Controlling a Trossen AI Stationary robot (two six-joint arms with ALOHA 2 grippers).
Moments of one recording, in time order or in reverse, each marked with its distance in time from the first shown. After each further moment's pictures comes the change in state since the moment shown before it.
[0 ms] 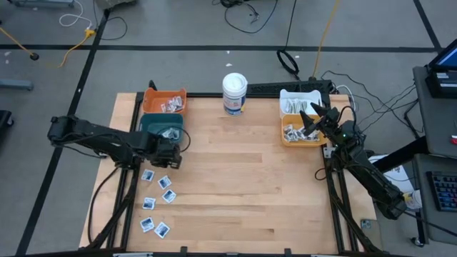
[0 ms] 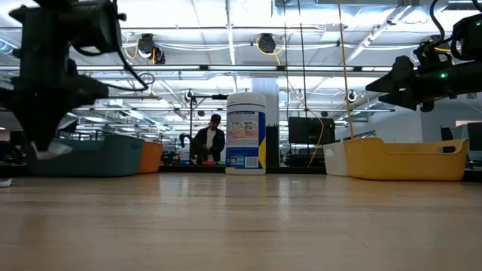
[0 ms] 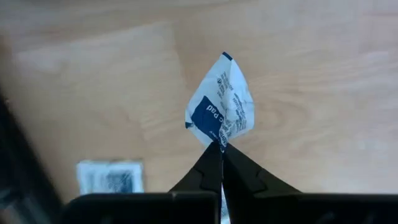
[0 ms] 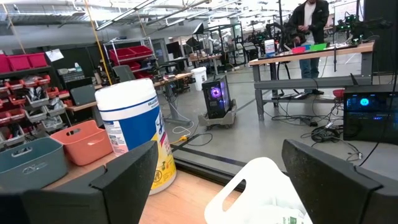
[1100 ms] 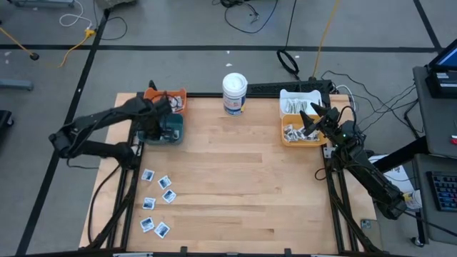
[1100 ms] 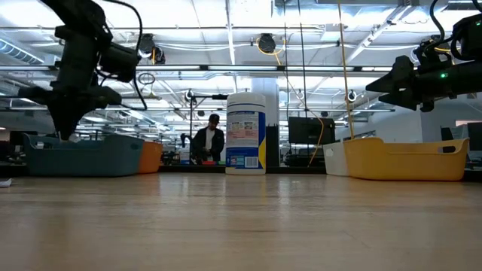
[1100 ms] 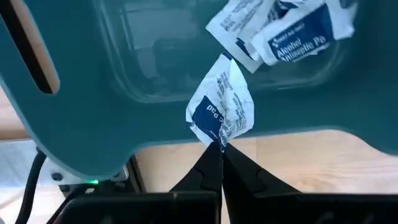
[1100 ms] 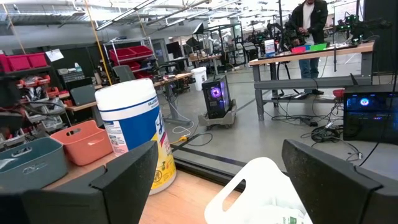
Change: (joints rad) left arm 0.759 0.058 0.159 -0.261 0.044 0.673; right arm 0.000 0.000 0.000 0.000 0.000 0.000
